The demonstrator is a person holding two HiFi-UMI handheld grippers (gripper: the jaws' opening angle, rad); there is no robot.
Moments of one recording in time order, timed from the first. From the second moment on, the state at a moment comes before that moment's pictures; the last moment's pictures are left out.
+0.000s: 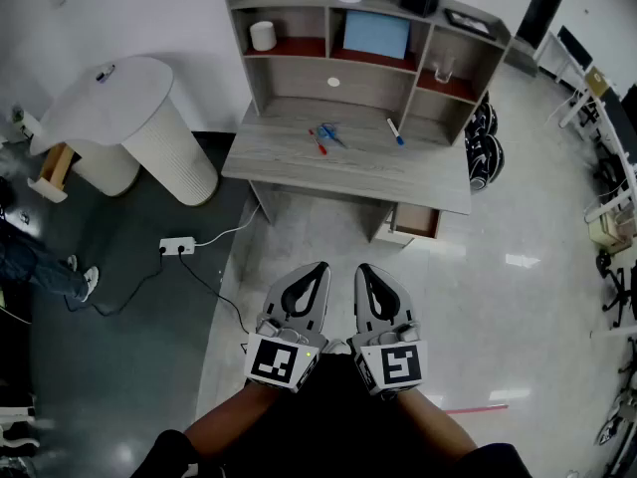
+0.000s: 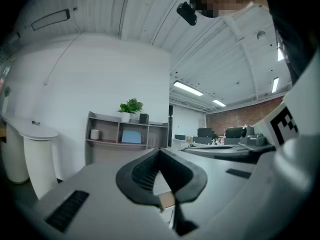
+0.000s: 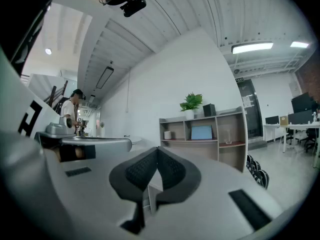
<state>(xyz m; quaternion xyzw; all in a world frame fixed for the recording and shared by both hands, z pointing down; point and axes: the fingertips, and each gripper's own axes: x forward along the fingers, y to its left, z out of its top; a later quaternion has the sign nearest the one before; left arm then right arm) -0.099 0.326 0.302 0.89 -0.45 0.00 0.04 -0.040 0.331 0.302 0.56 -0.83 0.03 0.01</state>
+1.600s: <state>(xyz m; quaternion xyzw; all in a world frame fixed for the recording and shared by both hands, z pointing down) -0.177 0.059 0.300 0.89 -0.46 -0.02 0.03 -0.072 0.065 0.322 0.59 -0.80 0.07 0.01</state>
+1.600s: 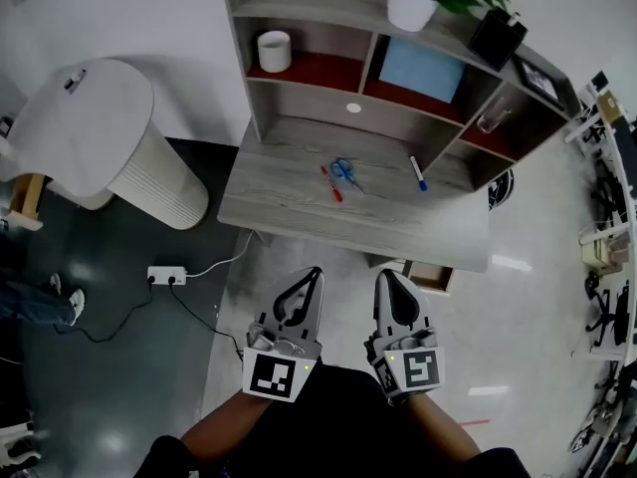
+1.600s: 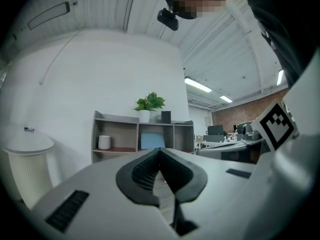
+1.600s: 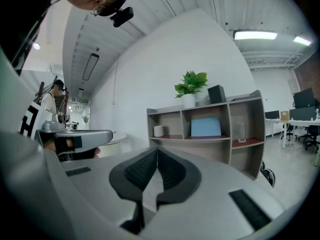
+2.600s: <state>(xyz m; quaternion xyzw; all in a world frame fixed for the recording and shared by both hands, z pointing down) -0.208 -0.073 0.329 0.91 -0.41 -0.04 0.08 -0.100 -0.072 0.400 0.62 -0.77 0.15 0.07</state>
